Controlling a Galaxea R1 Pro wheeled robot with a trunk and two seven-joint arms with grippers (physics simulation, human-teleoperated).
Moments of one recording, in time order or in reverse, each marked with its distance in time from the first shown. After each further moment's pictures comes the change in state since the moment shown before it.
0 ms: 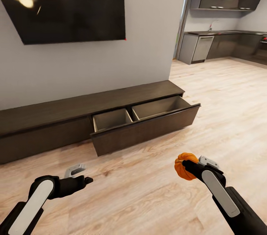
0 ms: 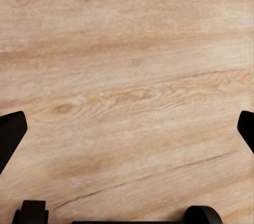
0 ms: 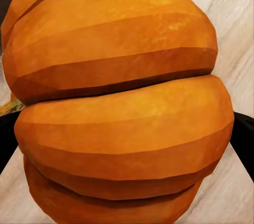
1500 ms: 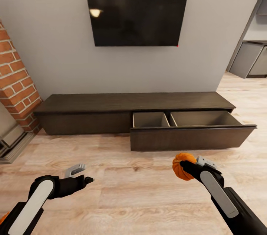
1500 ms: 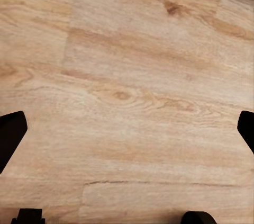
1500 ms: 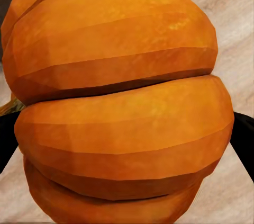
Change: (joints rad) left arm 0.000 -0.002 0.002 -0.001 0.002 0.000 -0.003; right arm 0.000 0.002 0.021 0.002 0.000 0.000 0.020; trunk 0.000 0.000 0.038
